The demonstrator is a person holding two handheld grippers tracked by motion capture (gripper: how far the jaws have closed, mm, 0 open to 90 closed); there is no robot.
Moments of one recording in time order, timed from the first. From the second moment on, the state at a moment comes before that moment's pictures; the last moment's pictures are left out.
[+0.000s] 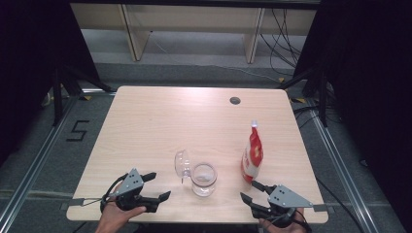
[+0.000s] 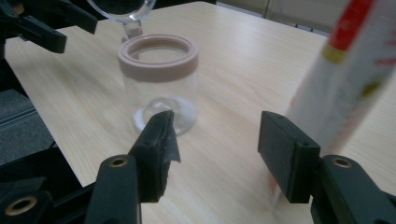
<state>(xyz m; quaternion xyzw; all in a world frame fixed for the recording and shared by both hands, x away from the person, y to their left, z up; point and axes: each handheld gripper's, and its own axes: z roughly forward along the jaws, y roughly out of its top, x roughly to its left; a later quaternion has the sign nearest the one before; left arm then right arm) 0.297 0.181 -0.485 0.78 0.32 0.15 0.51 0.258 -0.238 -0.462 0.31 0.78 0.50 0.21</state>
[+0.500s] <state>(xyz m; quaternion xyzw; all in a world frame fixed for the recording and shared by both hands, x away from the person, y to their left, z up) 0.297 0.179 -0.487 0.79 0.32 0.14 0.51 0.261 -0.257 -0.467 0.40 0.75 0.47 0.23</state>
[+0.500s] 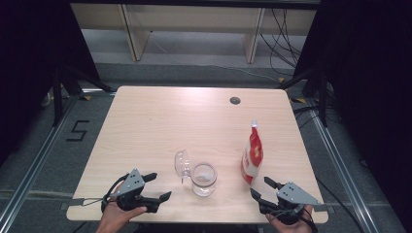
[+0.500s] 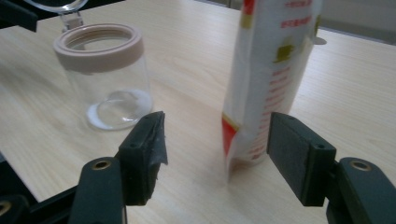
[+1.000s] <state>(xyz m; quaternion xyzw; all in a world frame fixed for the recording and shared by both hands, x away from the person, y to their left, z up) 0.299 0.179 -0.488 0.79 0.33 0.14 0.51 0.288 -0.256 -0.471 0.41 0.74 0.47 0.26</state>
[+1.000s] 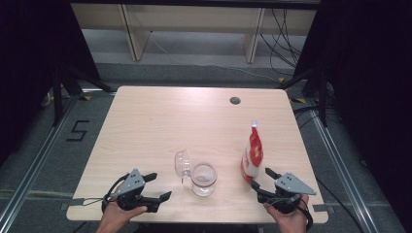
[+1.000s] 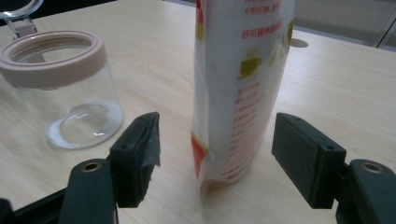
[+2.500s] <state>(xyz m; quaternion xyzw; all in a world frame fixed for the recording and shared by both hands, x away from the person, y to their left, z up) 0.299 0.179 -0.489 0.79 0.32 0.14 0.51 0.337 -0.254 -0.473 0.38 0.75 0.47 0.27</state>
